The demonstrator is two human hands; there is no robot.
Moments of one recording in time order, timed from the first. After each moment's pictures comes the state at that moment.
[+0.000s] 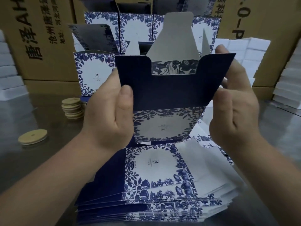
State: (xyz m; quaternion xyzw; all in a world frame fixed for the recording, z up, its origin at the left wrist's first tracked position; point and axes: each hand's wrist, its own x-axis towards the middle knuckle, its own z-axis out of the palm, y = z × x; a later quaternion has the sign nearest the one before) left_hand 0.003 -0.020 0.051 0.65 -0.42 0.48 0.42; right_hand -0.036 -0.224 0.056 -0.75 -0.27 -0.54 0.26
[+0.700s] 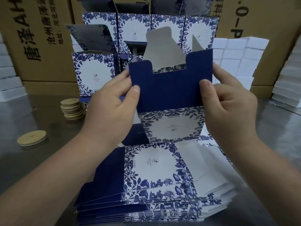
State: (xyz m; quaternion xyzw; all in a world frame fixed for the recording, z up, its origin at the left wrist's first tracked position) left_hand 0.000 -0.023 0.063 0.75 -0.30 0.32 0.50; right_hand -0.040 -0.212 0.059 -0.77 -0.10 -0.56 0.30
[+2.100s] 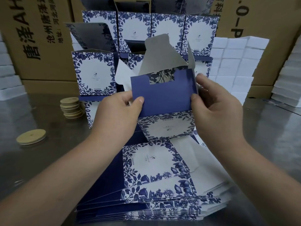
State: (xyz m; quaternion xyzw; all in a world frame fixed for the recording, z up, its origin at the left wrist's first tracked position) left_hand 0.007 -0.032 0.049 0.80 -0.18 0.26 0.52; right_hand -0.033 -0.203 0.046 -0.77 -0.08 -0.49 0.40
